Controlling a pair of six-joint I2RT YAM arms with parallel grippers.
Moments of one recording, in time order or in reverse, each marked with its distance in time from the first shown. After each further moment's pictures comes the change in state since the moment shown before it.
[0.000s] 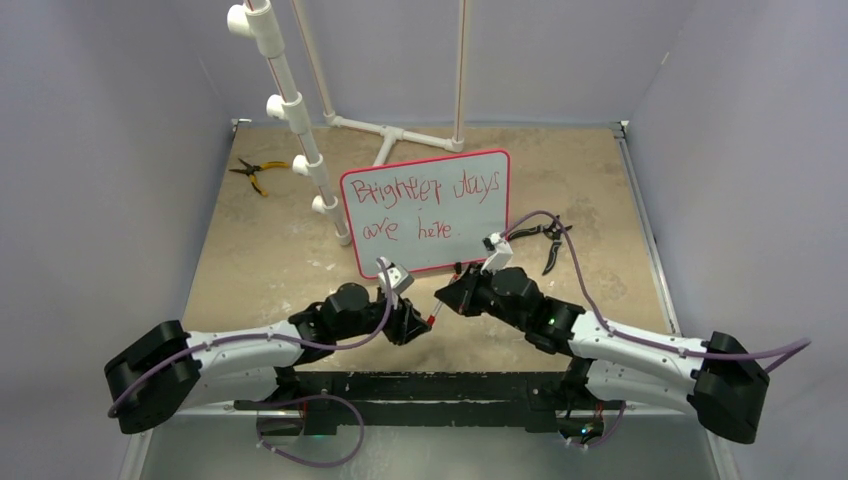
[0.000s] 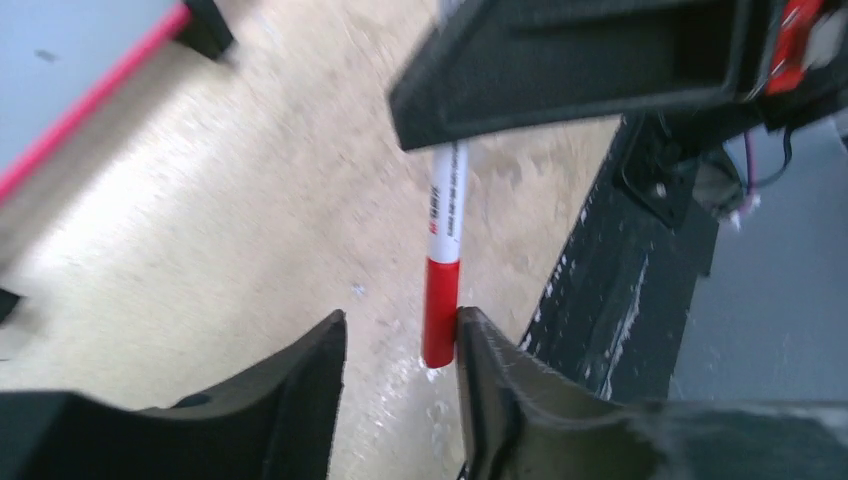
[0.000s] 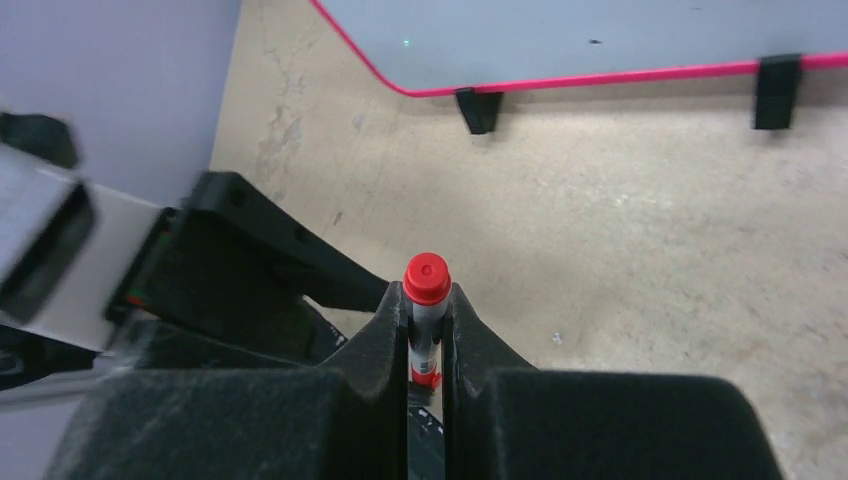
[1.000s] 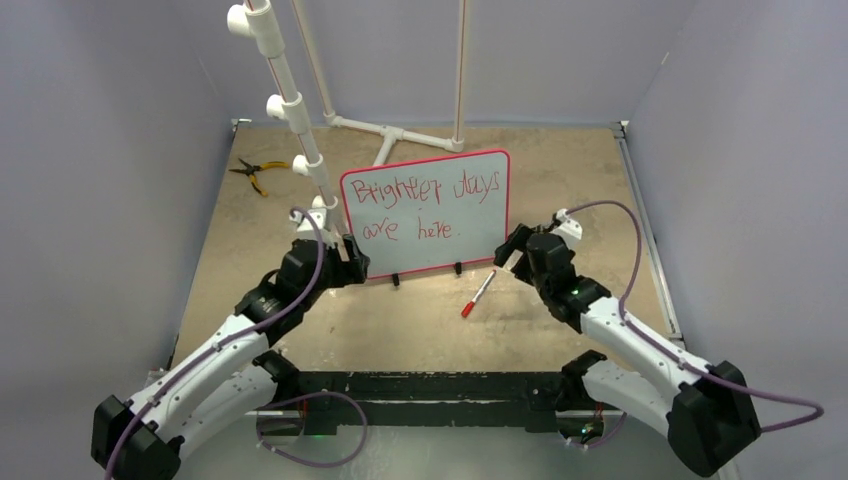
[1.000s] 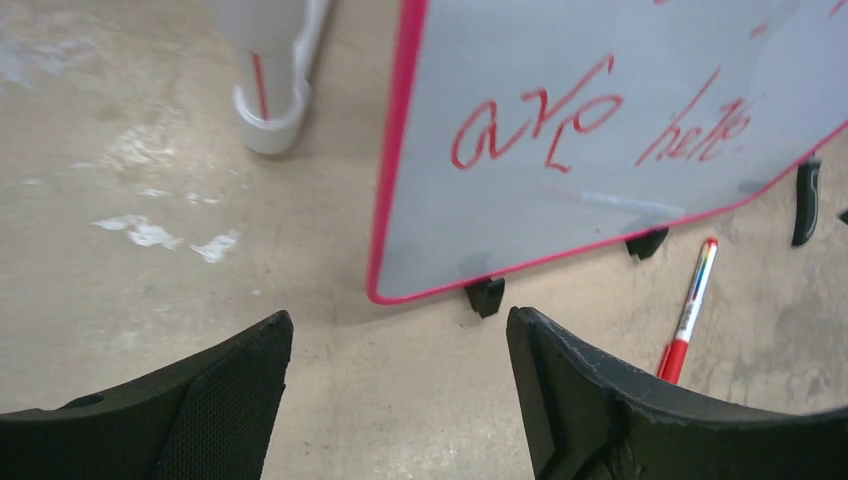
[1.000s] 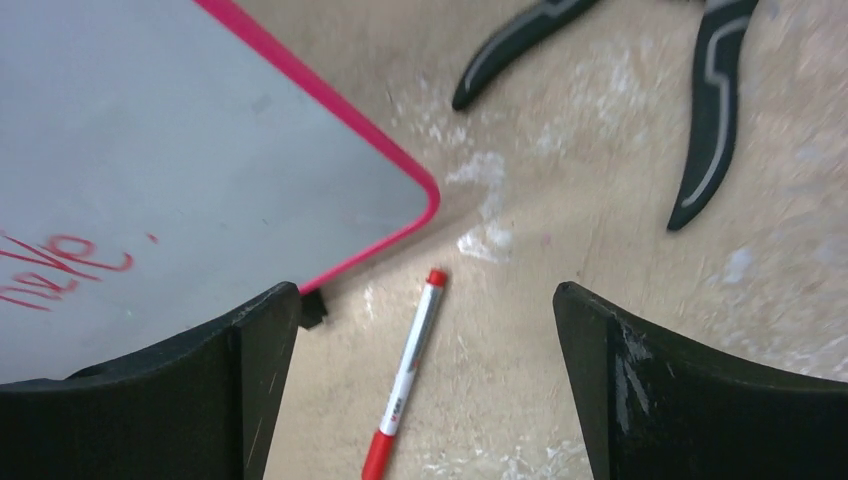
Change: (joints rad) left arm 0.377 -0.297 0.262 -0.710 -0.441 -0.154; right arm -0.463 -0.004 0.047 -0.341 0.246 -0.051
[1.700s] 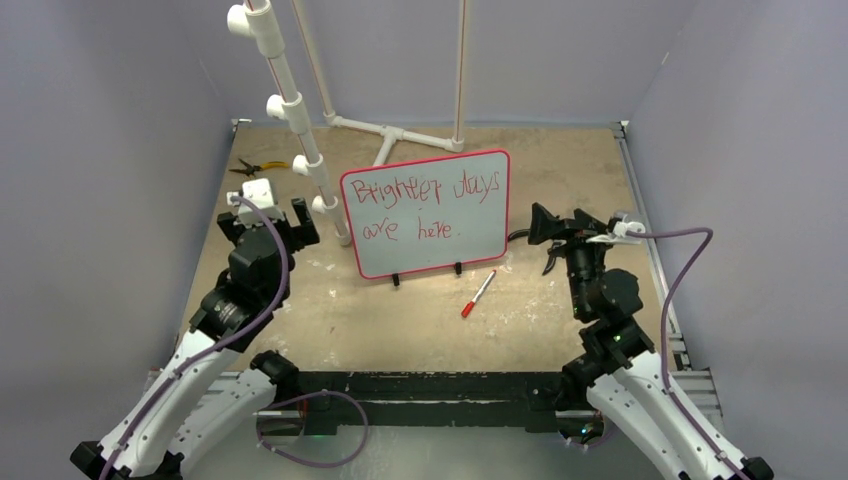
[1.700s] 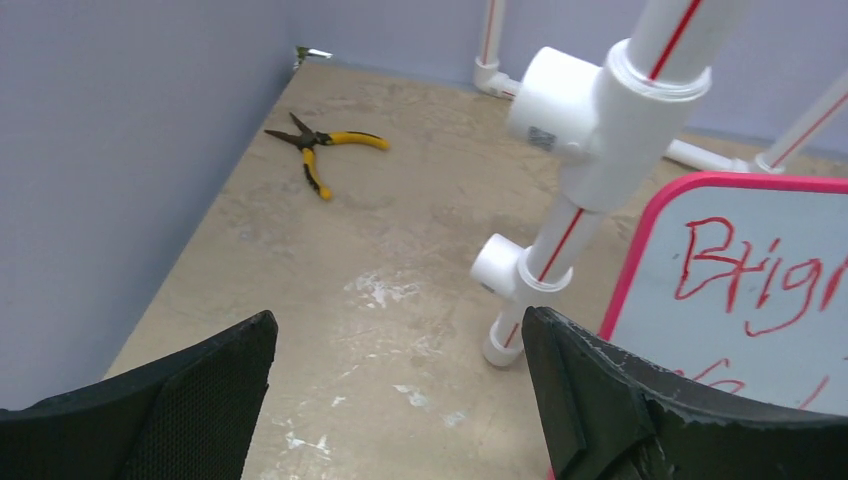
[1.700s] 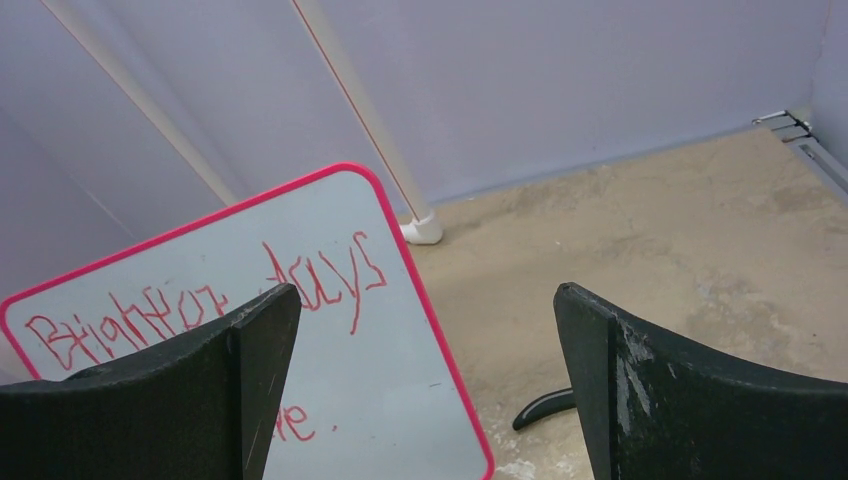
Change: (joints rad) left arm 0.076 -0.130 0.298 -0.118 -0.484 0.325; right arm -0.036 -0.497 -0.026 0.418 0.090 -0.533
